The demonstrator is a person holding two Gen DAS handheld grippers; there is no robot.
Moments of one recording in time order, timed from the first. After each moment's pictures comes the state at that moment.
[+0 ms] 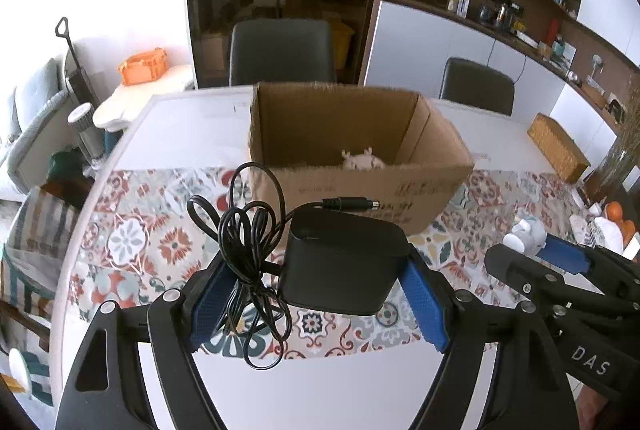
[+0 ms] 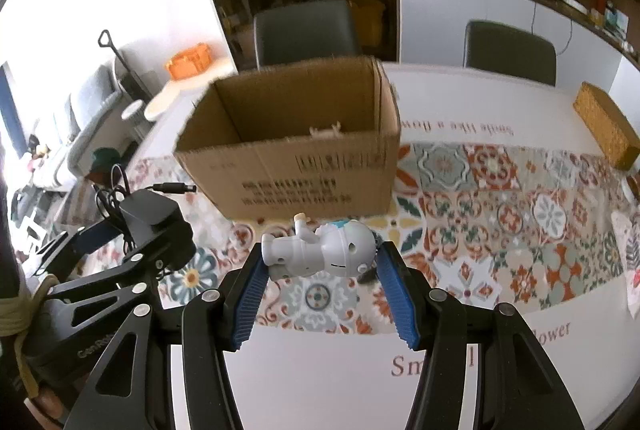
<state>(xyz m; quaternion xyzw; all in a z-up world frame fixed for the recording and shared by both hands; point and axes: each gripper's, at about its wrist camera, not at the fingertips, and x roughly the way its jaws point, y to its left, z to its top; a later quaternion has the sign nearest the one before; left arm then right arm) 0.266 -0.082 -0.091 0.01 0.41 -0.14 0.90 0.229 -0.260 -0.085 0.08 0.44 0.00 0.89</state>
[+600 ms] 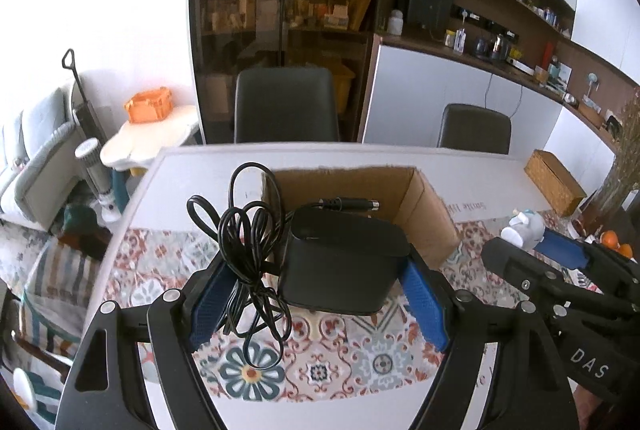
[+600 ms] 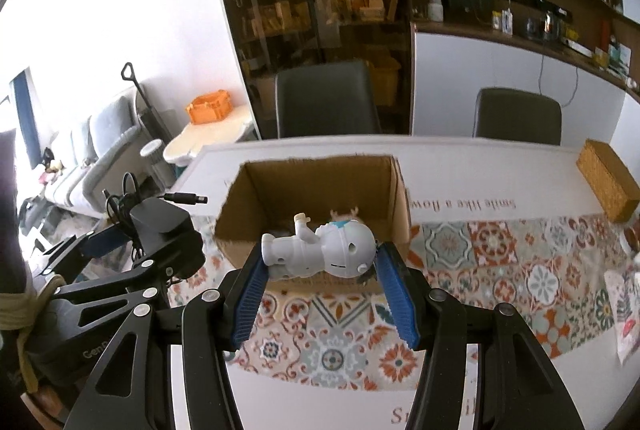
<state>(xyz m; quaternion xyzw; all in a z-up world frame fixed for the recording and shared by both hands) 0.292 -0.085 -0.021 0.02 0.35 -0.14 0.93 0.248 -0.258 -0.018 0.07 0.36 0.02 0.93</state>
